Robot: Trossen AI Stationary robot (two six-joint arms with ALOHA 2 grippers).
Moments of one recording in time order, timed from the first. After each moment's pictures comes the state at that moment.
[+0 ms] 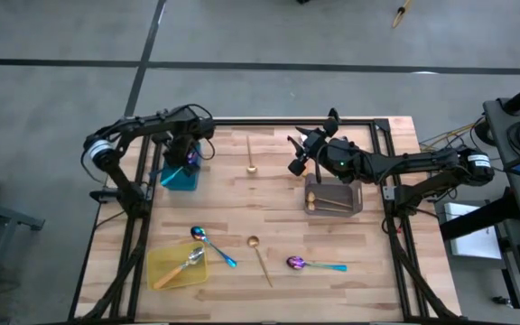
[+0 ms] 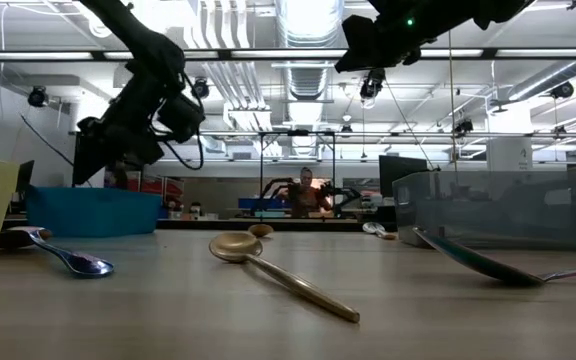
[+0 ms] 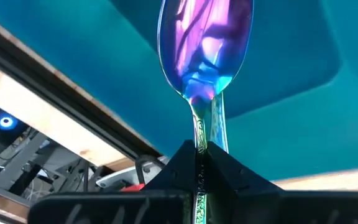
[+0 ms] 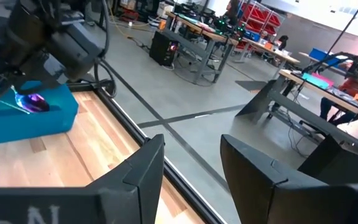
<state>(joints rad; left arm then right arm) 0.72 1.69 1.12 -1.45 -0.14 -0.21 -0.11 1.29 0.86 0.28 0.66 -0.22</state>
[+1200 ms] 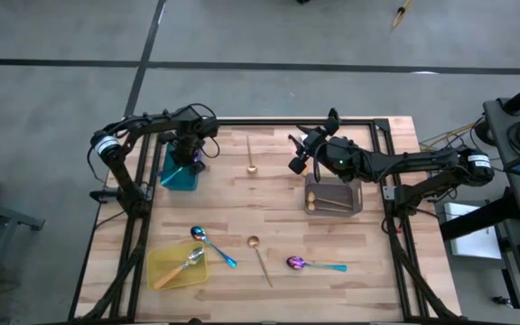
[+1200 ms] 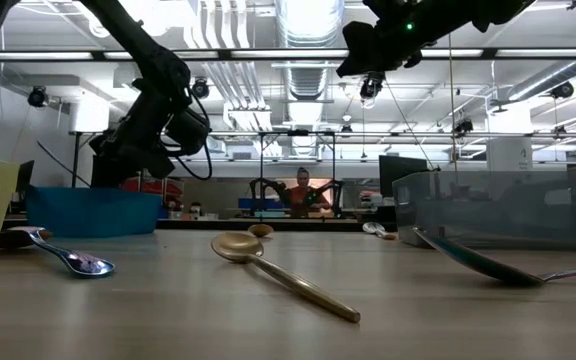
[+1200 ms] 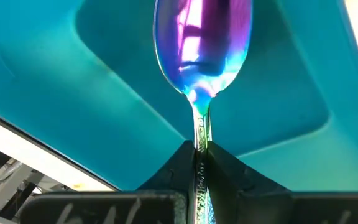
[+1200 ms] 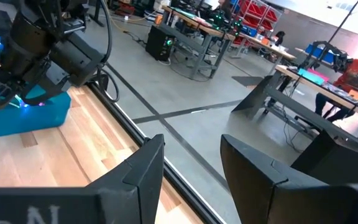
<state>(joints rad) 0.74 1.76 1.13 -1.32 -0.14 -0.17 -0.13 1.29 0.86 0.26 0.66 -0.22</state>
